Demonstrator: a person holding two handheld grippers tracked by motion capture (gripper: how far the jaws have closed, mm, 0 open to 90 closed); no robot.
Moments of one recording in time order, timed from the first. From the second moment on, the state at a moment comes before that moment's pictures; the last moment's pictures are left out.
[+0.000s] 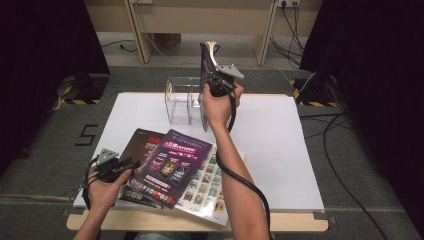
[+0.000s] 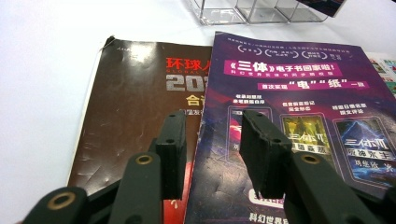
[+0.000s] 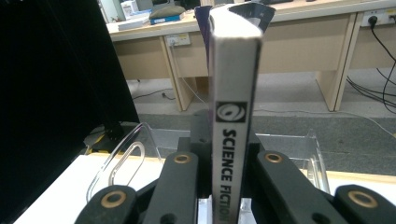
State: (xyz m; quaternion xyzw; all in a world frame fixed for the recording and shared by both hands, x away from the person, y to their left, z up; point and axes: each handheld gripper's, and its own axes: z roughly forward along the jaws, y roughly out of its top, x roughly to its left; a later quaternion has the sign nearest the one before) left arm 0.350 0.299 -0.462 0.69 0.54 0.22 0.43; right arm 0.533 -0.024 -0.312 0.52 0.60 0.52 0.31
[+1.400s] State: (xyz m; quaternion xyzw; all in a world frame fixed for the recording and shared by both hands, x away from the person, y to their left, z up) left arm 0.351 0.296 -0.466 0.69 0.54 0.21 0.43; right arm 0.536 -0.037 -0.332 0.55 0.62 0.49 0.27
